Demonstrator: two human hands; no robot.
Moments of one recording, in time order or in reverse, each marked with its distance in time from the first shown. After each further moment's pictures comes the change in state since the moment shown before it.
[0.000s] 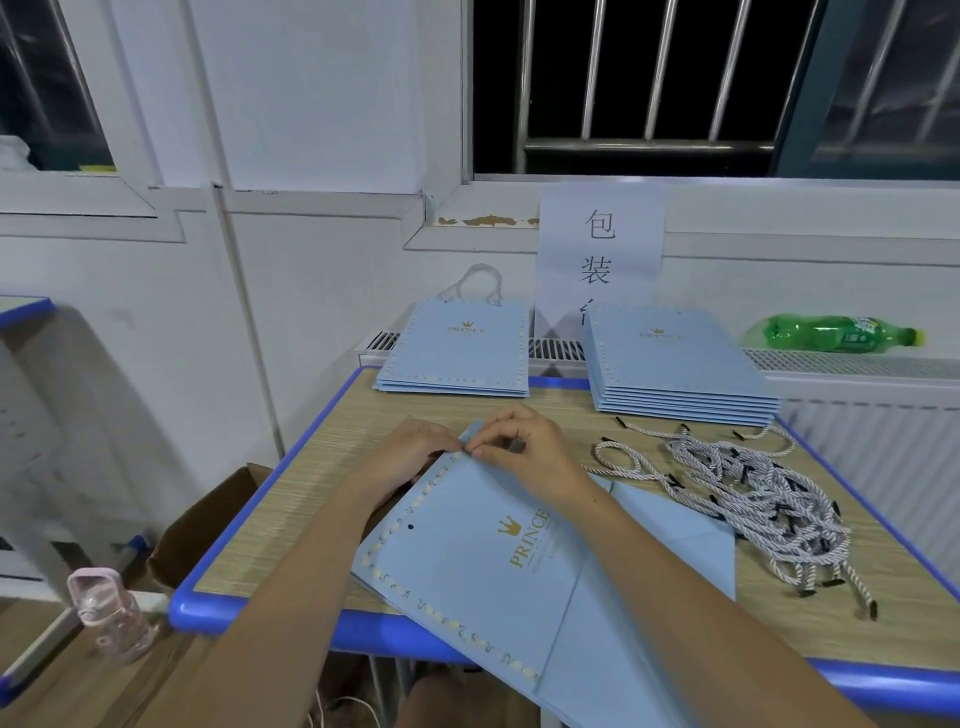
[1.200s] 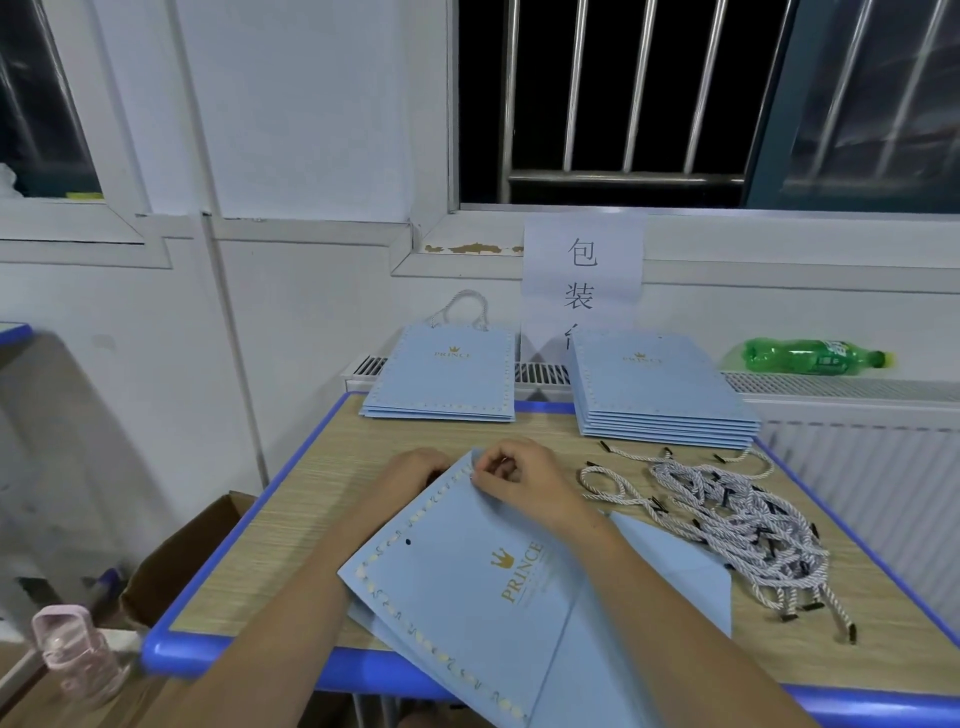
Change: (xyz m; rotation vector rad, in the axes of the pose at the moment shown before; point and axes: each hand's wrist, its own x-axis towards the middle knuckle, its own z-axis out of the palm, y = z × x) left_hand 0.016 -0.004 0.017 0.571 0.158 0.221; right_hand 0.000 0.008 -0.009 -0.049 0.018 0.070
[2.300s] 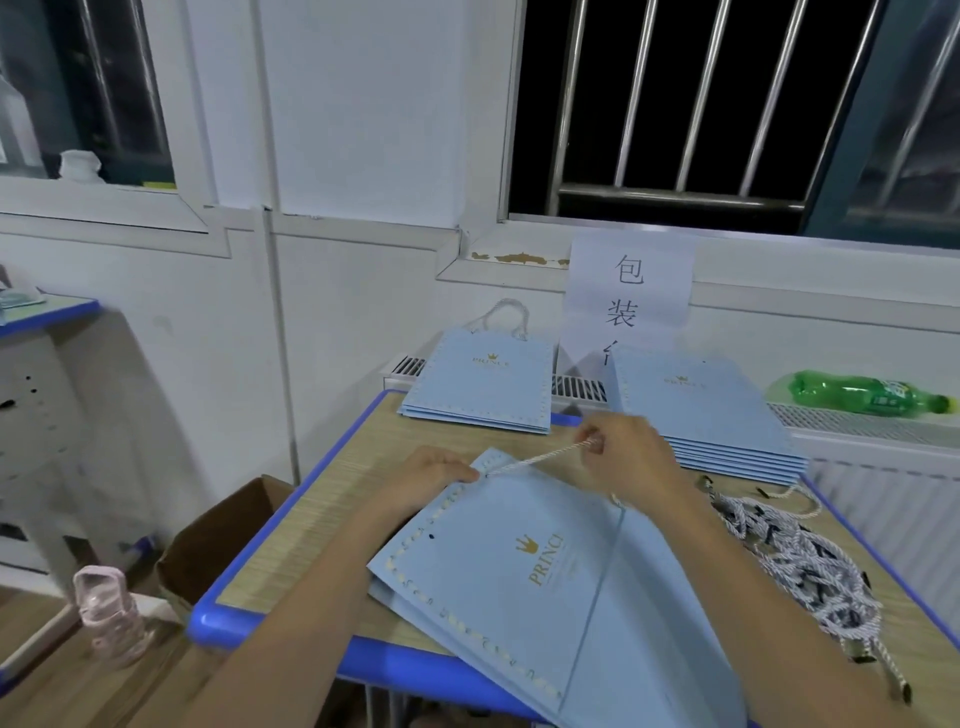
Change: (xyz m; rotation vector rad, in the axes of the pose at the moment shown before) left_hand -0.010 -0.013 -0.023 -0.582 -0.095 -0.263; right_hand 0.009 -0.033 -0.062 -0.784 0.086 0.125
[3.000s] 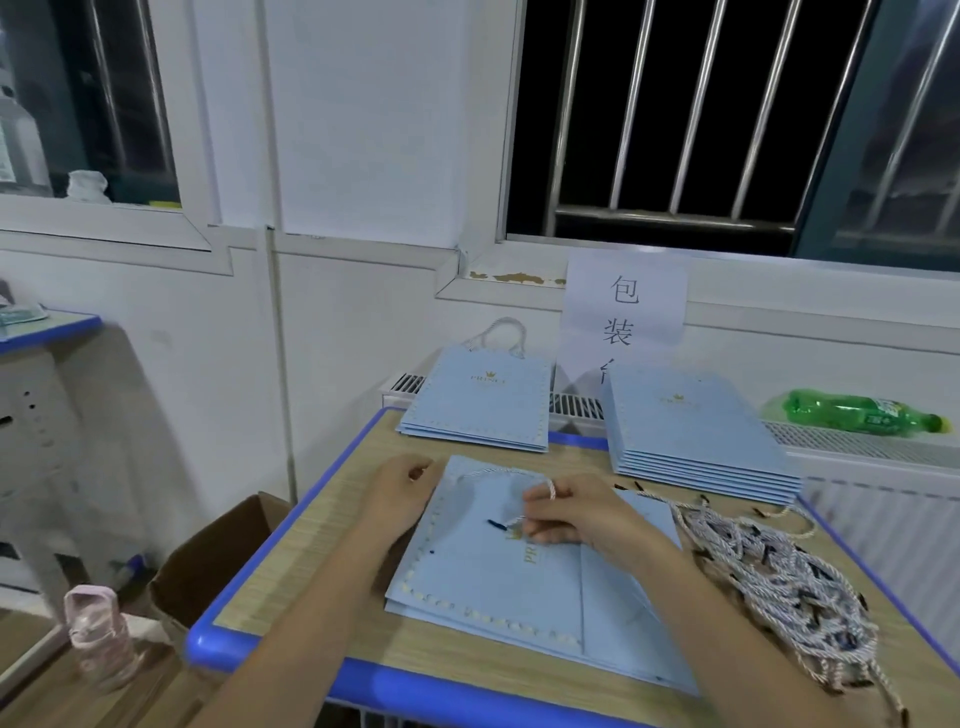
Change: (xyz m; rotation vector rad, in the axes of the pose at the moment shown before) left_hand -0.009 -0.007 -0.005 0.202 0.354 0.201; right_hand -0.018 -0.018 0.025 1.093 -0.472 0.255
